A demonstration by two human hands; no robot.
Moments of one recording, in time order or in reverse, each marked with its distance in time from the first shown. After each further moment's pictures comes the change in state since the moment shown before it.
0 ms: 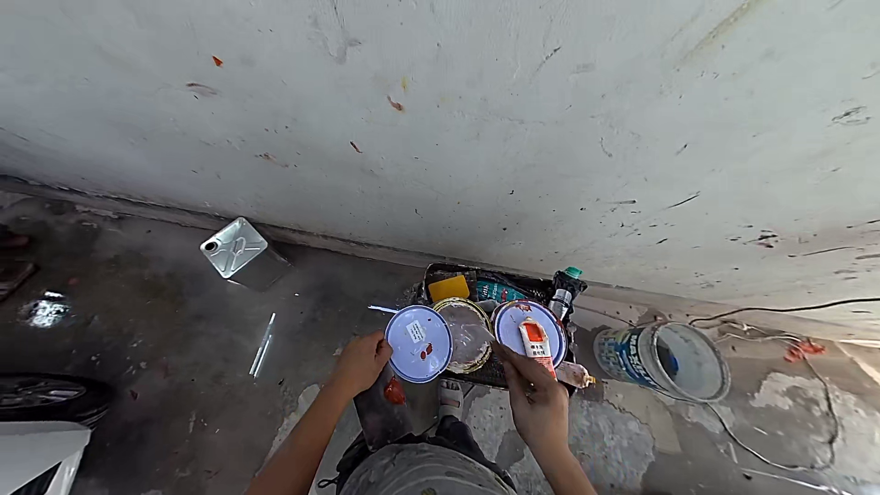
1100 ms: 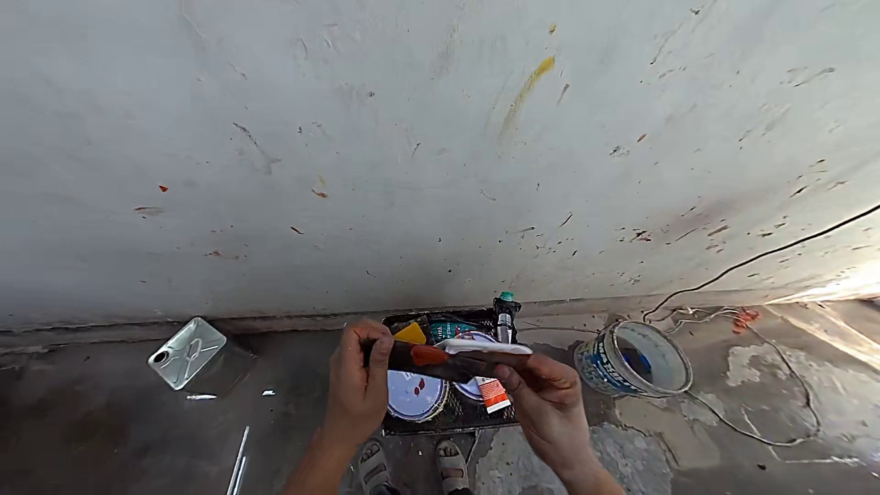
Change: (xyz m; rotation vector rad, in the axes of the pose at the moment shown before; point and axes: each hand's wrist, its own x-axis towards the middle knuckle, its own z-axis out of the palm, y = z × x) left_hand -0.057 0.215 -0.076 -0.559 0.752 0.975; right_hand 0.064 -0.082 -0.118 1.033 0.096 -0.262
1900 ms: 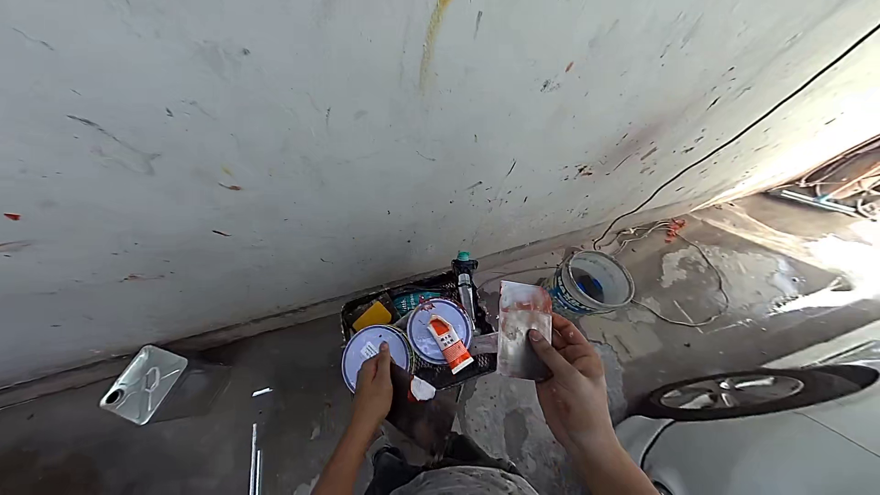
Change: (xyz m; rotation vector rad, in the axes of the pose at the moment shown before) left_hand -0.110 -0.096 0.089 0.070 -0.402 -0.890; right_hand -0.052 -0.024 -0.084 -0.064 0.742 0.403
